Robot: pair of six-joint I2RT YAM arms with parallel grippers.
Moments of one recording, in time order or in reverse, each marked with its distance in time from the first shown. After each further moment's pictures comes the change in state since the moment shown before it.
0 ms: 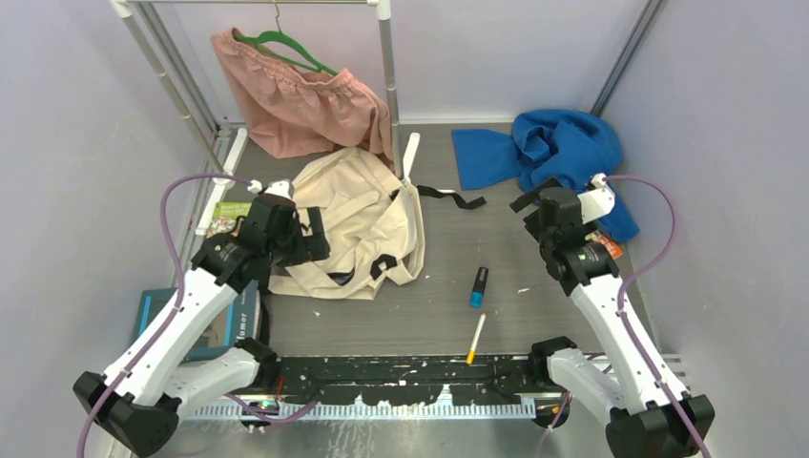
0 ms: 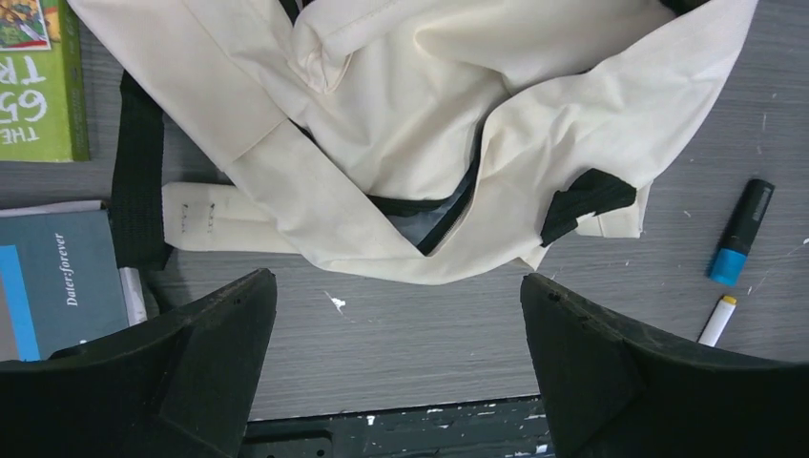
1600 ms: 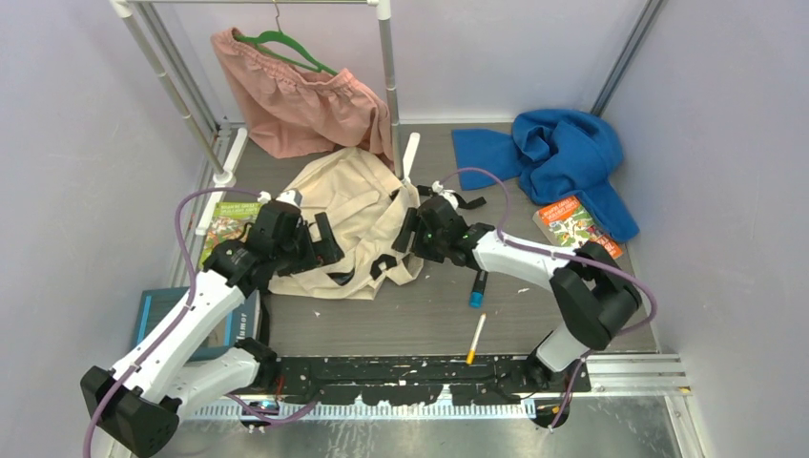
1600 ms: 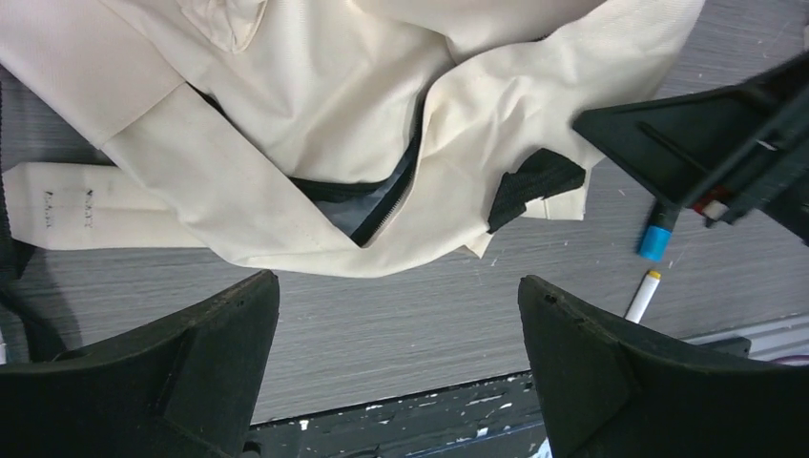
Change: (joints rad) left arm -0.002 -0.016 -0.124 0.130 0.136 -0.104; right arm 0.500 0.631 0.051 0.435 -0.423 -0.059
